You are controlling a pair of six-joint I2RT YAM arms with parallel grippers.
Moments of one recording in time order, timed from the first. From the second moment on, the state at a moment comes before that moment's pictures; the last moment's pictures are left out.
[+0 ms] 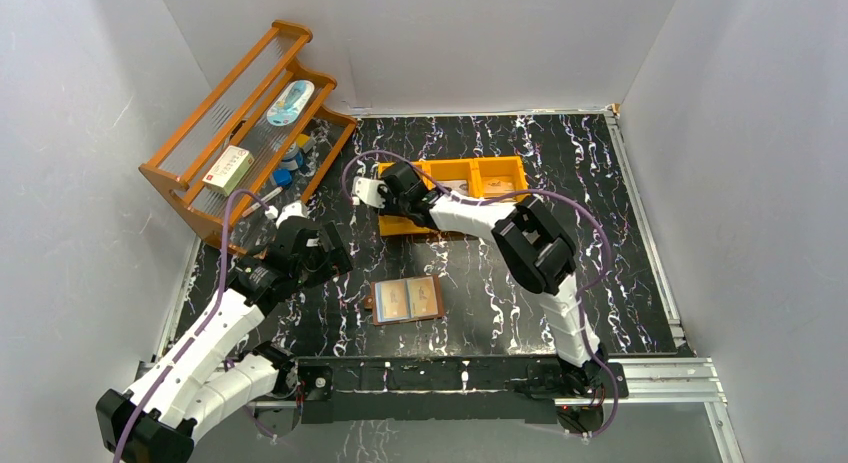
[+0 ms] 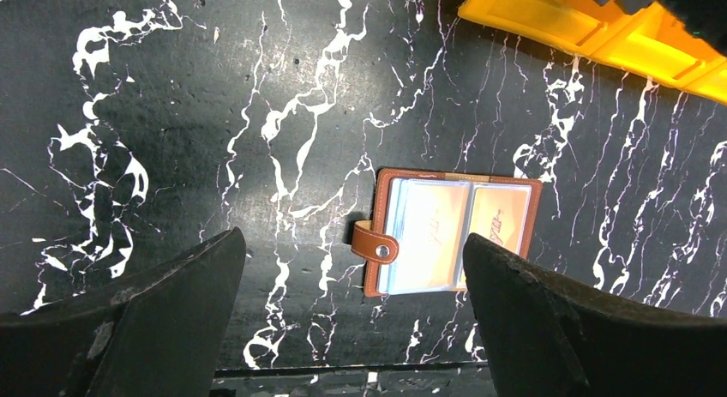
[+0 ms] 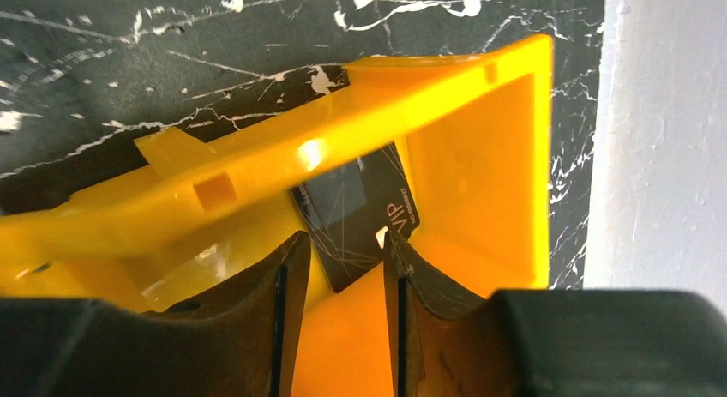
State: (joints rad) left arm -0.51 0.84 0.76 -0.80 -0.22 -0.78; right arm 0.85 2.19 1.59 -0.12 0.16 -0.82
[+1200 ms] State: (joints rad) left arm -0.53 1.28 0.70 -0.36 0.44 -0.78; right arm 0.84 1.57 0.84 -0.17 -0.28 0.85
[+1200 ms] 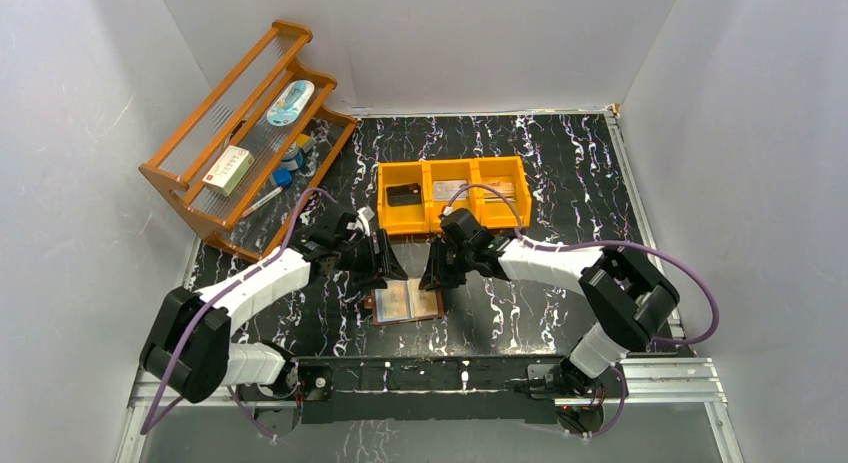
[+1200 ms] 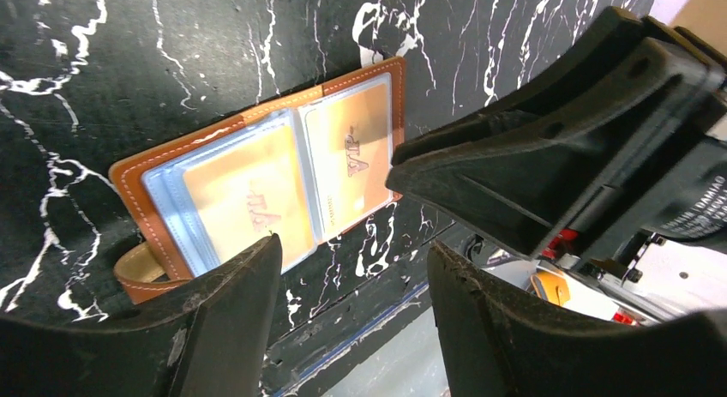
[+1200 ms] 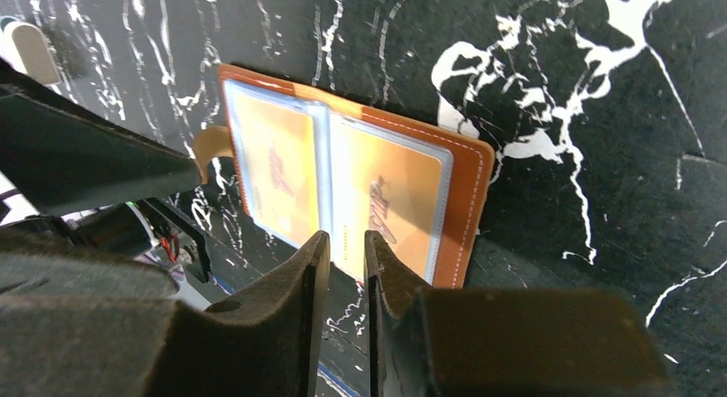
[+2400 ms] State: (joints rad) left arm -0.65 1.41 0.52 -0.06 0.37 -1.05; right arm 0.82 1.66 0.81 -0.19 -0.34 0.89
